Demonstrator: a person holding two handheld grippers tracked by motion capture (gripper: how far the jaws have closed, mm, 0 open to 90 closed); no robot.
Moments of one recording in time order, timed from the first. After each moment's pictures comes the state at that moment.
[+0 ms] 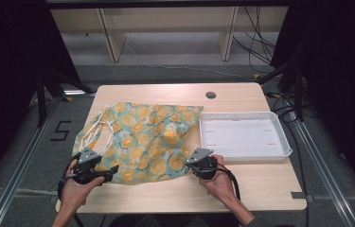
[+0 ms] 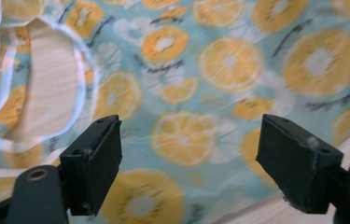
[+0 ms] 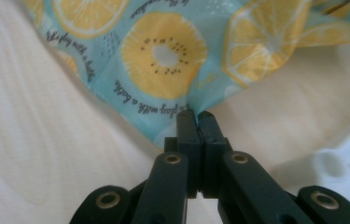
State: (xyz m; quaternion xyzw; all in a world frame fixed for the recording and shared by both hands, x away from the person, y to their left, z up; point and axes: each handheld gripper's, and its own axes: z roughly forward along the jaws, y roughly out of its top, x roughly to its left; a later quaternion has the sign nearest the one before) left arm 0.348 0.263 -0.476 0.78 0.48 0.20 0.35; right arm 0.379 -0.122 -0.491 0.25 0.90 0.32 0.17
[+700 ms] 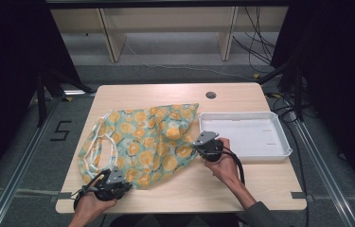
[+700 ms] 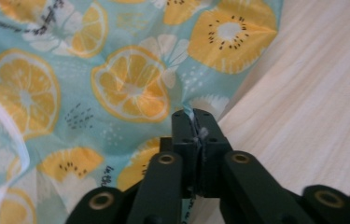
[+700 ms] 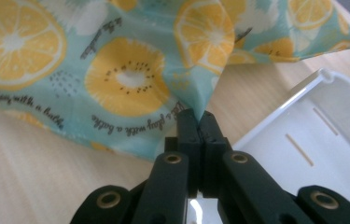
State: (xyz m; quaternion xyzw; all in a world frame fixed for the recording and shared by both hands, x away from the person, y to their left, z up) left arm 0.317 0.202 -0.507 0.88 0.33 0.14 0.31; right arm 0.421 -0.140 -0.465 0.25 0.89 0.30 0.23
